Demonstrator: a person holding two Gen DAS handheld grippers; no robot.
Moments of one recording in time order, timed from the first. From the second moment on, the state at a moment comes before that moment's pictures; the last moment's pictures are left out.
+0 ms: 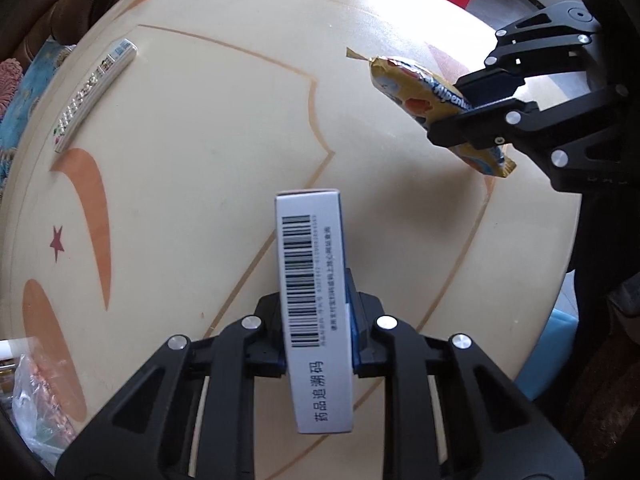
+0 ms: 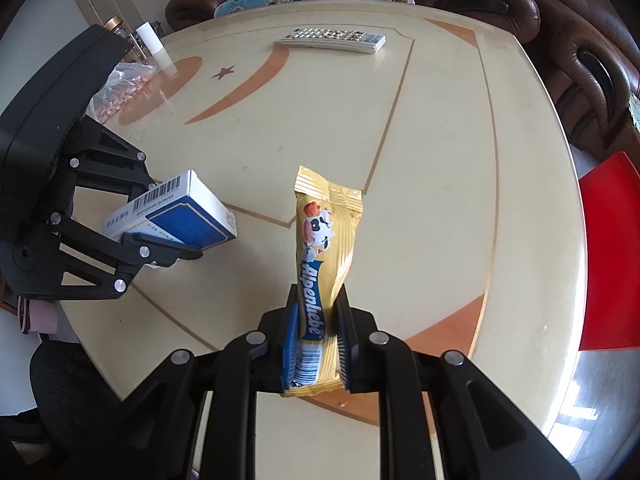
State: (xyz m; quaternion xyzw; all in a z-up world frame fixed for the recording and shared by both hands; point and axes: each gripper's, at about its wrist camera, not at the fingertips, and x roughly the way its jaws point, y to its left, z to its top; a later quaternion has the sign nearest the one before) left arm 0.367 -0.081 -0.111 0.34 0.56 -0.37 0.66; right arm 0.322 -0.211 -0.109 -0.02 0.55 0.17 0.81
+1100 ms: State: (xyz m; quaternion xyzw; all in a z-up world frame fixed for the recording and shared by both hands) left arm 0.194 -0.065 0.018 0.36 0.44 -0.36 0.74; right arm 0.148 -0.187 0.031 -0.06 0.46 0.16 0.87
